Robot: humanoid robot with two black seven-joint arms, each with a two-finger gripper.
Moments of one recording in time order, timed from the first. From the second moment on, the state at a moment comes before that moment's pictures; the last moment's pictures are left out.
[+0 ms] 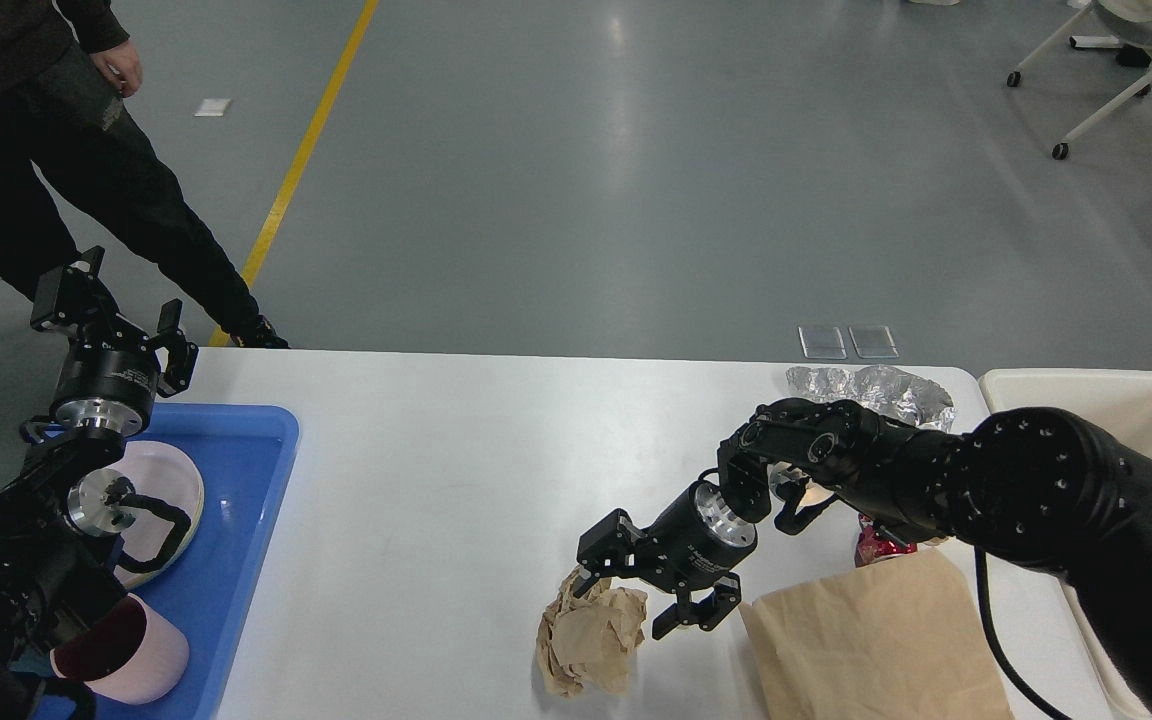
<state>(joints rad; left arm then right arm) -0.78 0.23 -0.69 -0.07 -0.02 -0.45 -0.61 1.19 0.11 -0.86 0.57 0.17 0.86 -0.07</state>
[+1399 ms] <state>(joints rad) -0.78 0.23 -0.69 -0.07 -0.02 -0.45 -0.61 1.36 0.03 -0.83 0.62 0.13 0.67 -0.09</state>
